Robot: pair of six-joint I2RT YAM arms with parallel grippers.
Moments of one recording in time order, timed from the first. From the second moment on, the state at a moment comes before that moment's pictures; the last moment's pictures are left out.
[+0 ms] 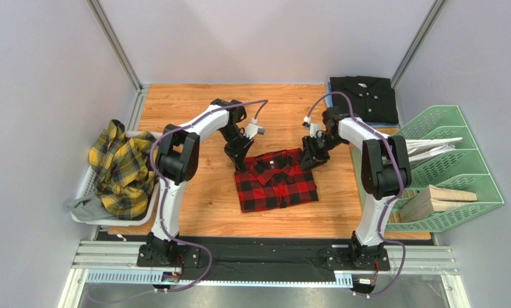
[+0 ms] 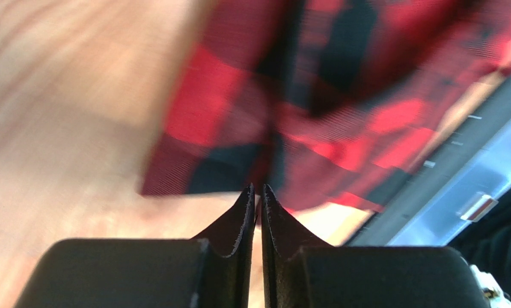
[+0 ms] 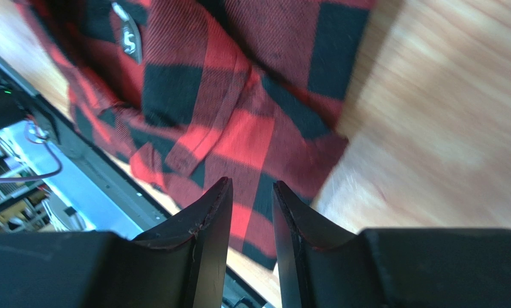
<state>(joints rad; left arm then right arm) -0.44 2.23 1.83 -1.20 0.53 0.39 0.15 1.93 1.35 -0.88 -0.63 -0.10</state>
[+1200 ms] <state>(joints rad) -0.52 2.48 2.29 -1.05 0.61 0.46 0.16 2.11 1.50 -0.73 -0.62 -0.04</state>
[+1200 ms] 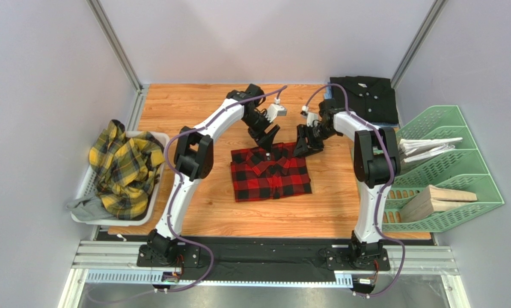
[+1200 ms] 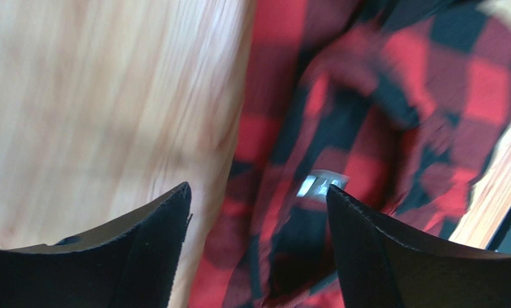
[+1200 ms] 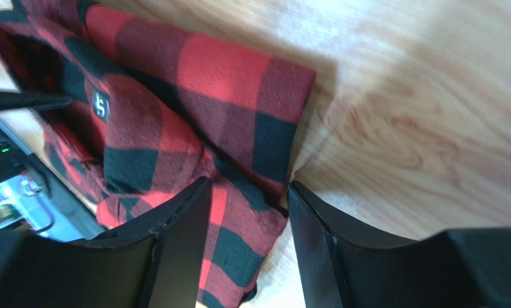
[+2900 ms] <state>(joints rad) -0.63 2.50 2.19 -0.93 0.76 0.30 0.11 1.92 1.21 -0.64 -0.79 0.04</state>
